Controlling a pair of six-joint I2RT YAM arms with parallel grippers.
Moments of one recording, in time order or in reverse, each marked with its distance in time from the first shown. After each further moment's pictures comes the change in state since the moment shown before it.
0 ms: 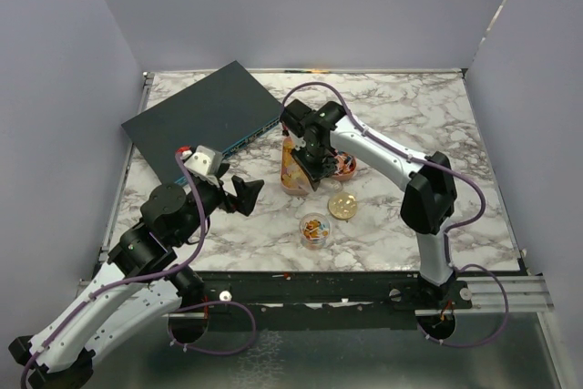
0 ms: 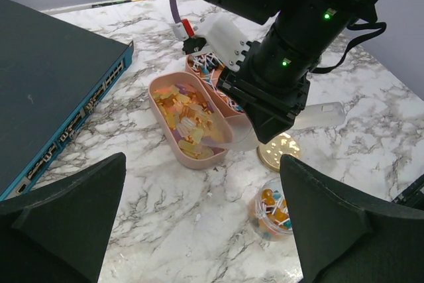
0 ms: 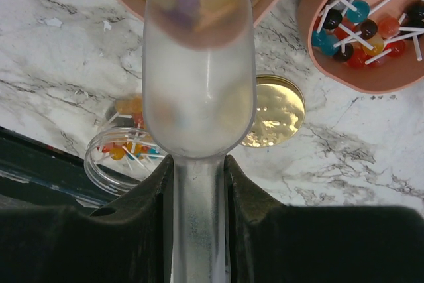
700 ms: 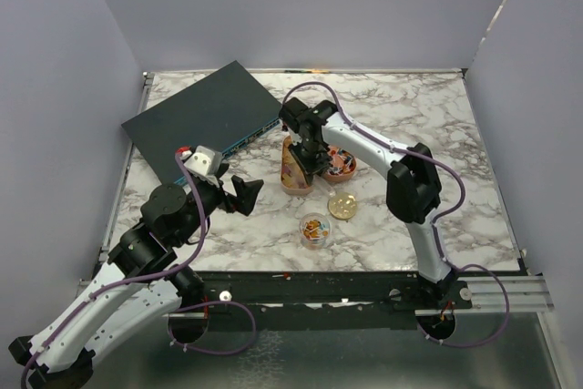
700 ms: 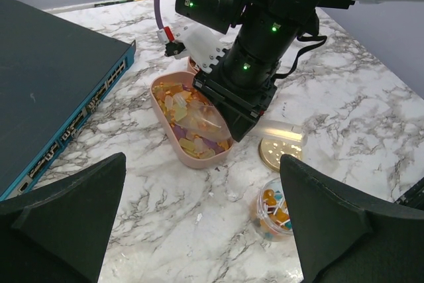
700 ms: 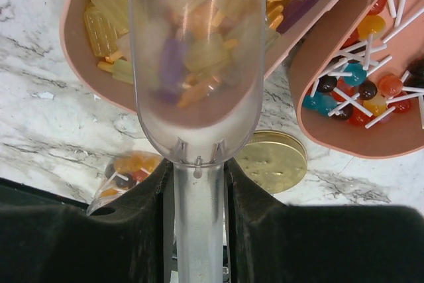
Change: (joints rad) left arm 0.000 -0.003 -0.002 0.000 -0.008 0.000; right arm -0.060 0.147 0.057 0.083 -0.028 0.026
